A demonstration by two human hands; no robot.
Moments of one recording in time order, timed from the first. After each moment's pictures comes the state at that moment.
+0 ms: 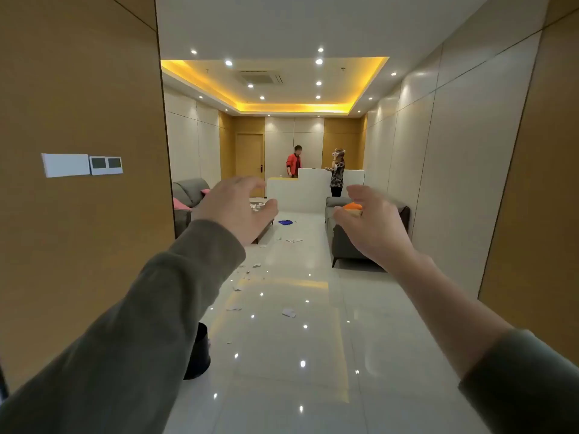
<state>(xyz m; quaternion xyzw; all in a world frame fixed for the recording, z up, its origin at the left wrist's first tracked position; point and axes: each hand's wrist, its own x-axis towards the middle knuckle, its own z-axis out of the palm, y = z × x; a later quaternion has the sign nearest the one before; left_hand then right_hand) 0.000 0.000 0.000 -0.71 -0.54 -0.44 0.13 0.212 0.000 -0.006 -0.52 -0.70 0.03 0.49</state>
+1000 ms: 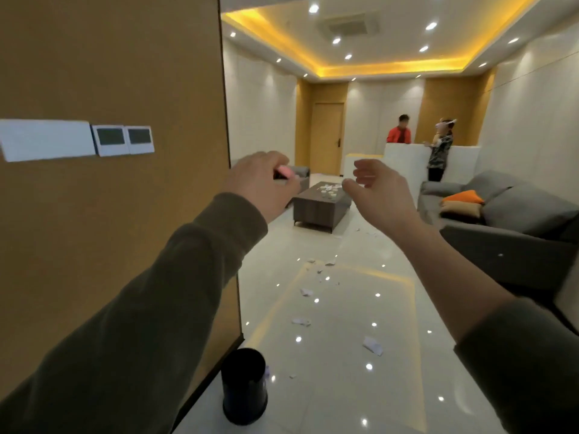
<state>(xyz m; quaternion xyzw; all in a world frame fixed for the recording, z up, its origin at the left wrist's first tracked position) -0.222 0.548 -0.019 -0.64 -0.62 -0.43 0.13 -0.044 0.612 -0.027 -0.44 -0.73 0.15 0.50</state>
